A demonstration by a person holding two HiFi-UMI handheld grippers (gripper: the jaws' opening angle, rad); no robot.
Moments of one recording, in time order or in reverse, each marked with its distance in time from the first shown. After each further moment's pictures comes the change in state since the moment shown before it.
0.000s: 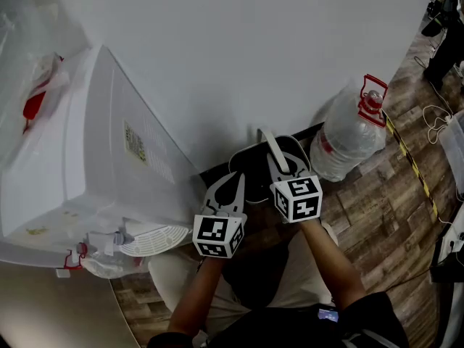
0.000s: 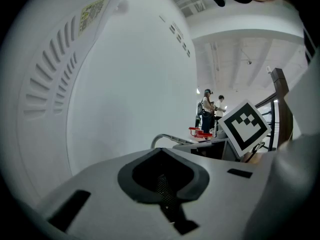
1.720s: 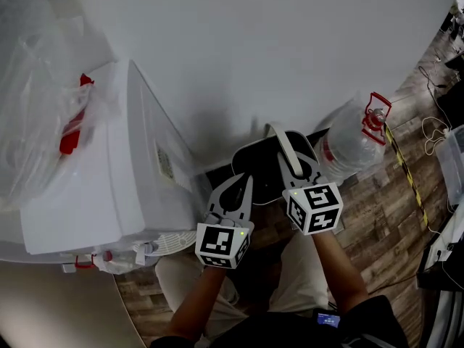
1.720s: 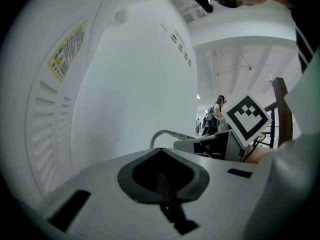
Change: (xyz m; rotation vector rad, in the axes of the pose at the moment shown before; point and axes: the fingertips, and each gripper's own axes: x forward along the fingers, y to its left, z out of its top) left arm -0.021 0.000 0.090 -0.009 -0.059 -0.008; right arm -0.029 0.027 0.101 -0.031 -0.021 0.027
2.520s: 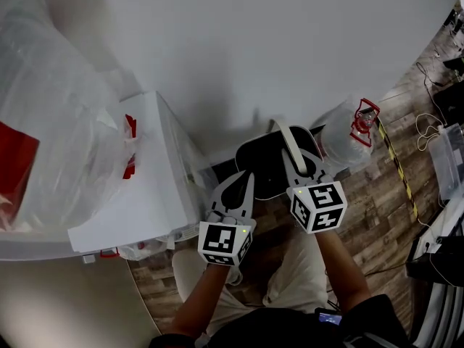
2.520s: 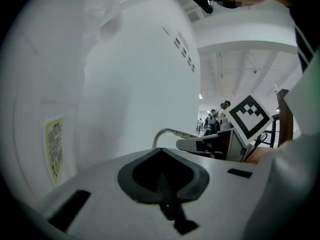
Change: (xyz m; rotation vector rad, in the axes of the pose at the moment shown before) left arm -0.022 -0.013 0.108 -0.043 0.043 0.014; right arm -0.042 0.017 0.105 0.028 0.029 -0.014
